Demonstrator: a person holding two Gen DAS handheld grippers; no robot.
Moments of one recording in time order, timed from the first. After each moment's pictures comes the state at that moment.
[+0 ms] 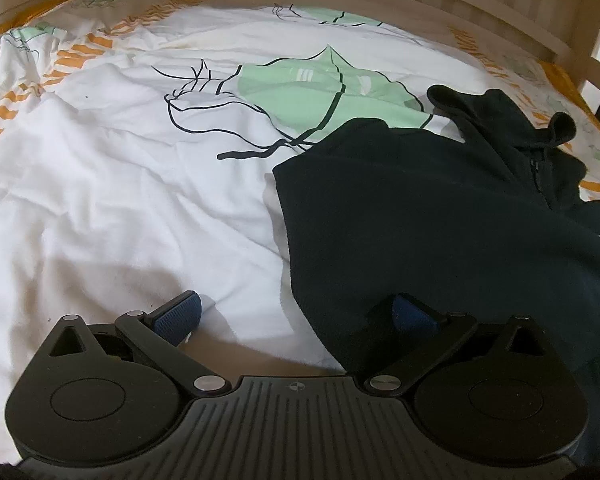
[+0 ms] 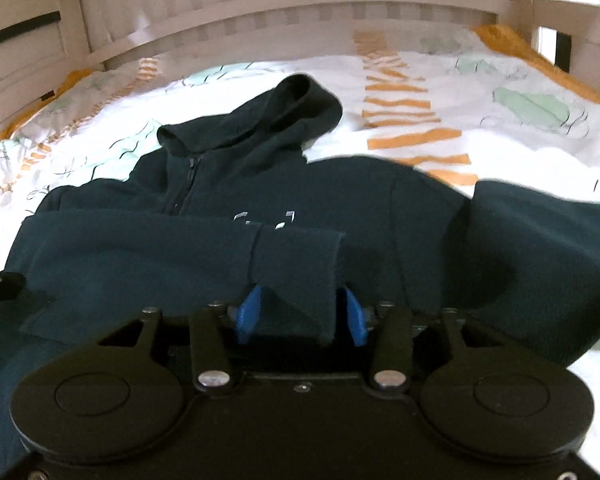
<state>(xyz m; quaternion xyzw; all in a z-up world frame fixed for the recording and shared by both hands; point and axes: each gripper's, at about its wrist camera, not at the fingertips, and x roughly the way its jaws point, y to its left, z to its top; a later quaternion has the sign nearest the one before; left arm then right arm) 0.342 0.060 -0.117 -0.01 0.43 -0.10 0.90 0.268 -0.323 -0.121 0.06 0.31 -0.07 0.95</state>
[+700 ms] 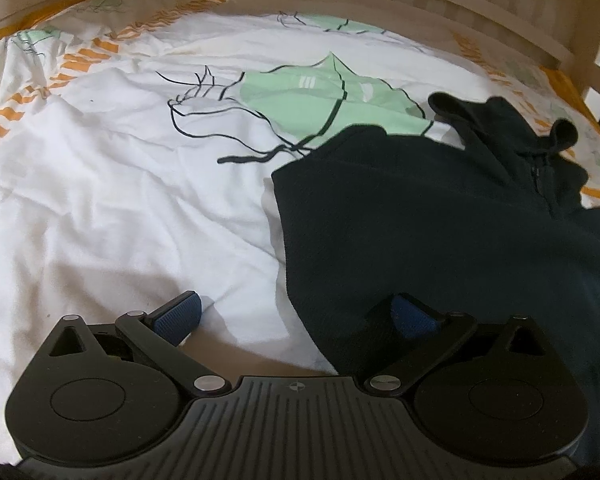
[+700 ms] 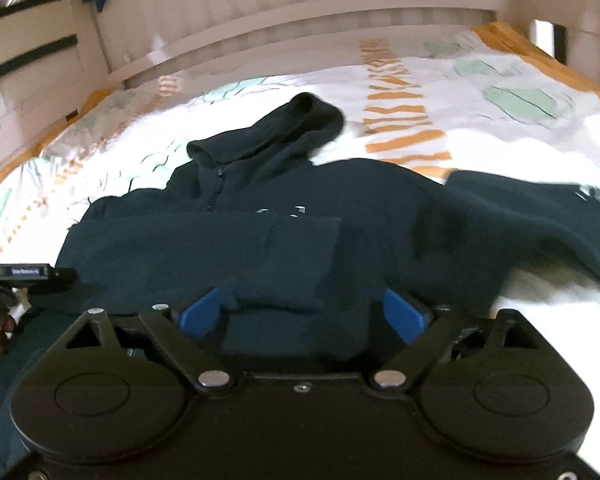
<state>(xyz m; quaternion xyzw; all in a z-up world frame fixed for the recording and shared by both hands) 0.338 0.056 -0.114 -0.02 0.41 -0.09 0.91 0.196 -0.346 -0.099 0.13 0.30 -0.04 0.94</state>
